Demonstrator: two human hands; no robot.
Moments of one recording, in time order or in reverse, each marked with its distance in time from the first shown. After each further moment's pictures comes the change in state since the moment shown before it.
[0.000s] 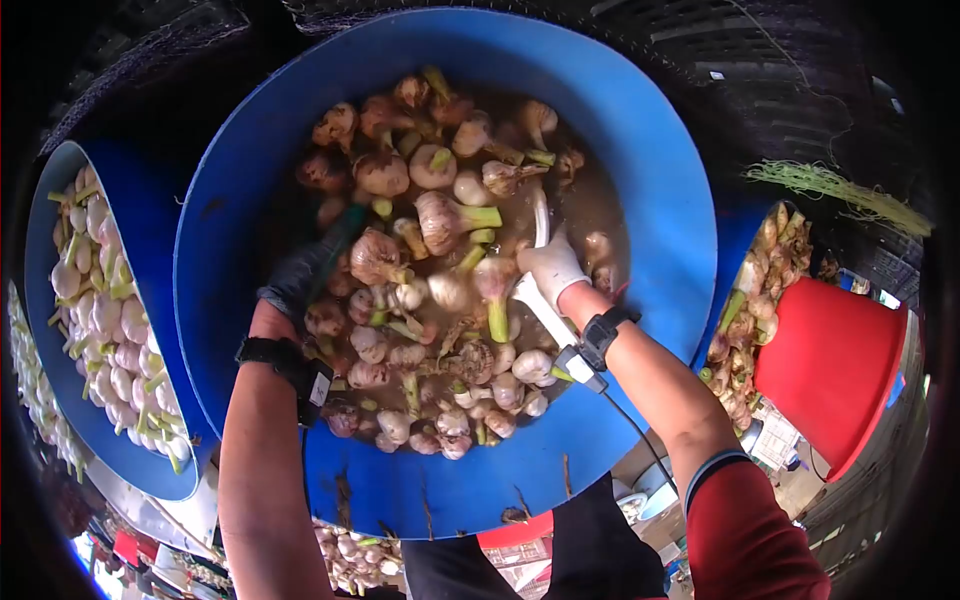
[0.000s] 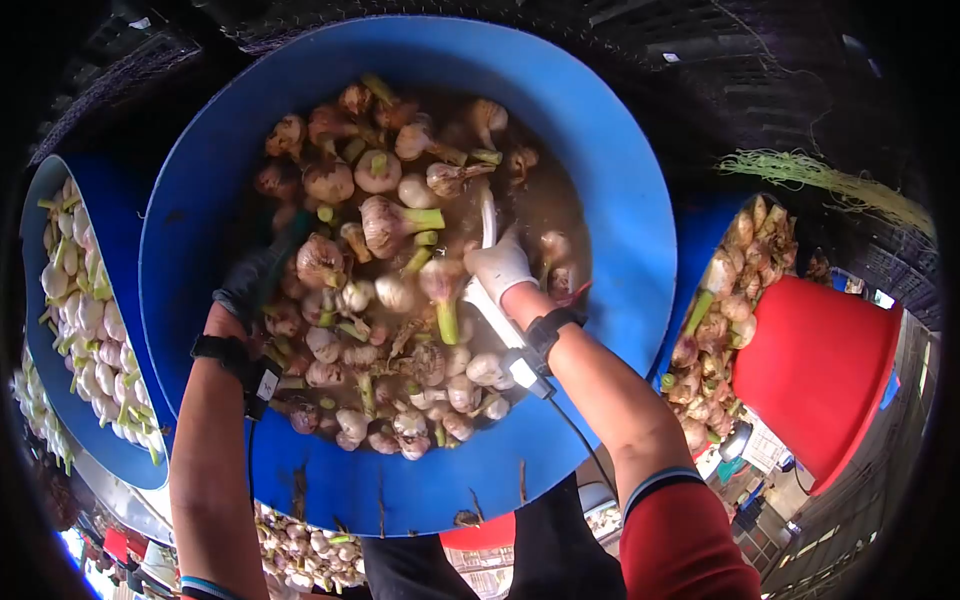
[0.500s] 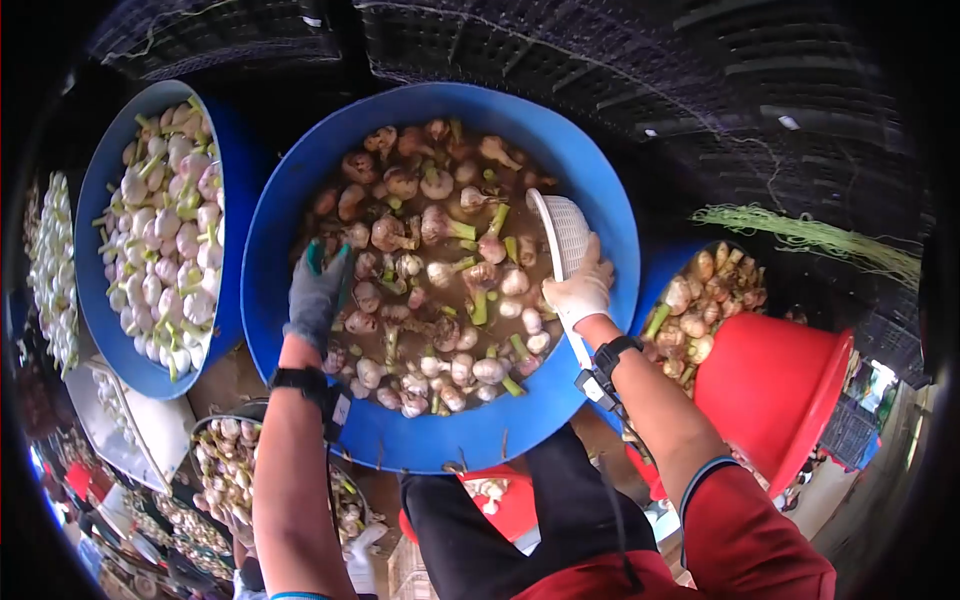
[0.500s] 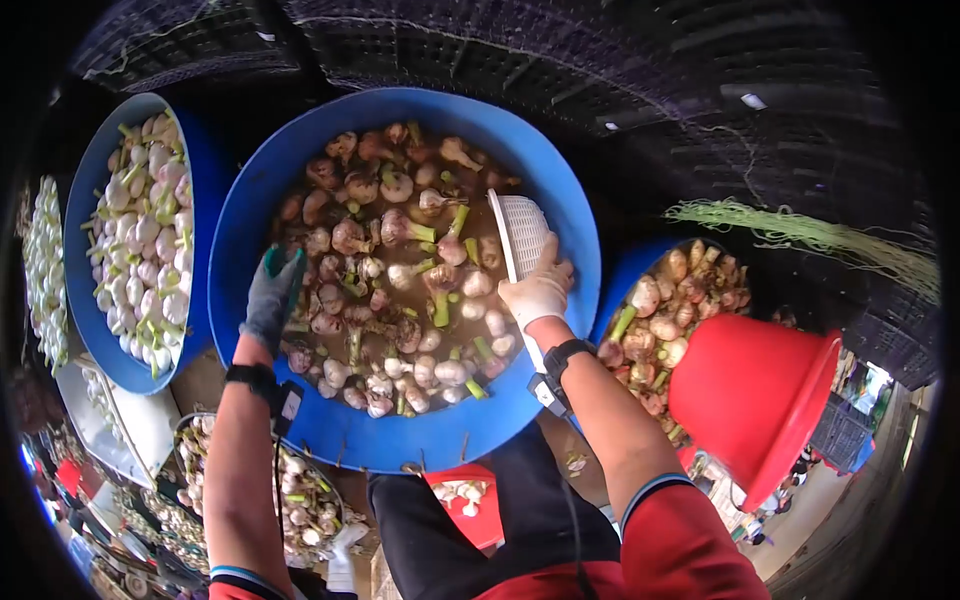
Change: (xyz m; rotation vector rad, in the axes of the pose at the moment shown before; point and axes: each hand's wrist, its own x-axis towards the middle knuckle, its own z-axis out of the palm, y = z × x) left_hand -0.080 -0.050 0.014 -0.017 0.574 0.093; right_hand -0.079 -0.002 -0.114 -0.562 0.344 -0.314
